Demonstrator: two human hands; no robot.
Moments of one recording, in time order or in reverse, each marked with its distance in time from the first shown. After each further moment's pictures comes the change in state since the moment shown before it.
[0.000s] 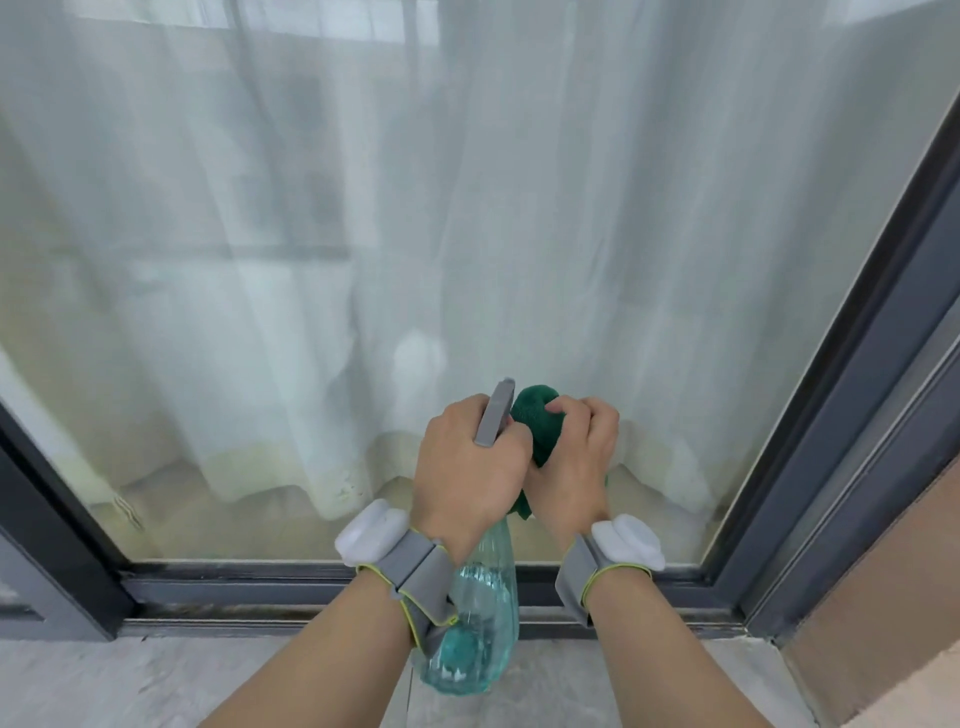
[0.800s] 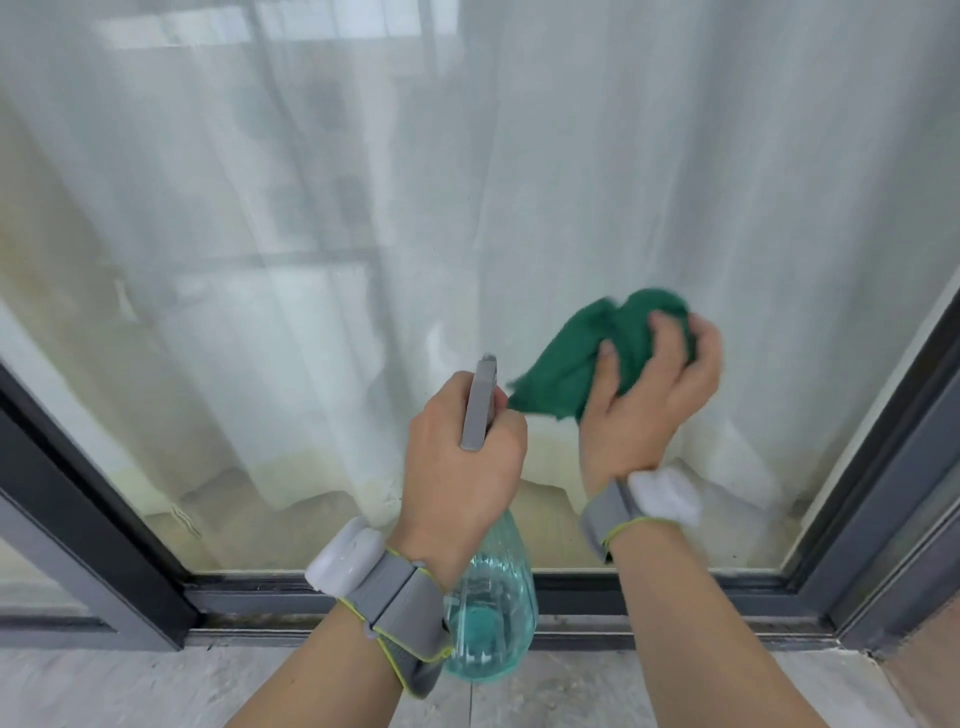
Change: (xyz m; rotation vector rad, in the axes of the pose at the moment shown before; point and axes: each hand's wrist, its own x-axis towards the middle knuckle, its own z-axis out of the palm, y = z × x) left_hand 0.015 -0.013 -0.041 -0.026 0.105 0.076; right_hand 0.053 -0.029 0.015 0.027 0.520 -0.056
